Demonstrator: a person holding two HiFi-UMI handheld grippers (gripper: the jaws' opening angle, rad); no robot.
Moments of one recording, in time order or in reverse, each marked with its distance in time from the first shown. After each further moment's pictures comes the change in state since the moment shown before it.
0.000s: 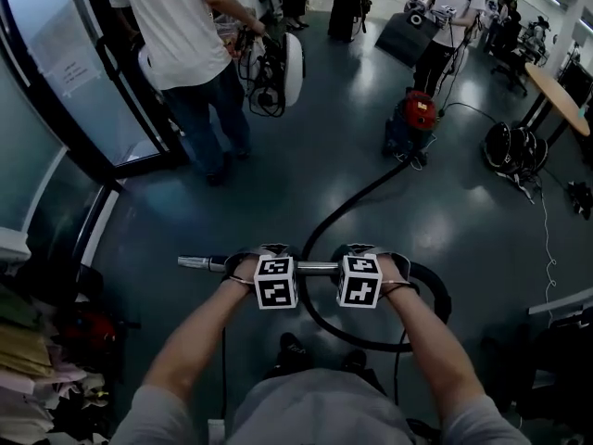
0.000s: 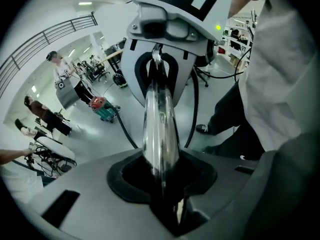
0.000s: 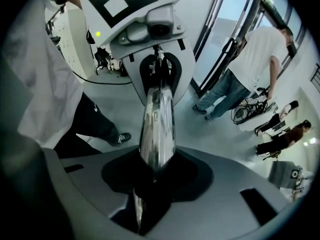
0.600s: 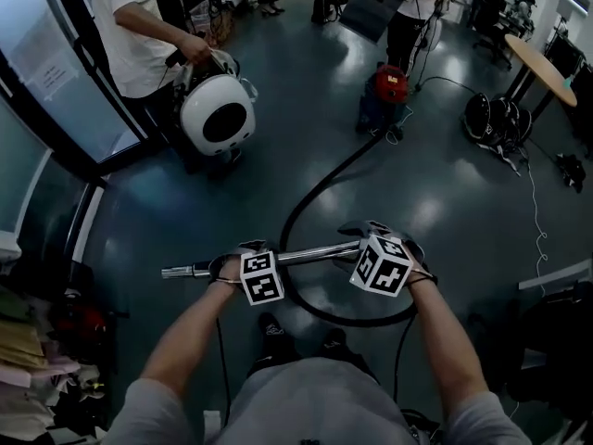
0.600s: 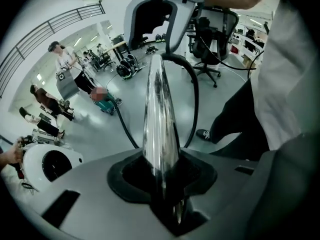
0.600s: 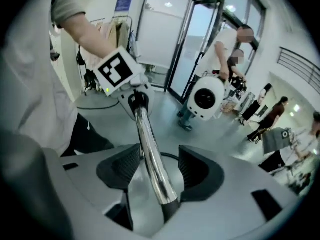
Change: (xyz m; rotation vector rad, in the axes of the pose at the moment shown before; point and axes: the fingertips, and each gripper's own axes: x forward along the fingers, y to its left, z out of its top) left arm 0.057 -0.051 0.063 -0.119 0.086 0.034; right arm -0.094 0.032 -0.110 0.204 -0.204 -0.130
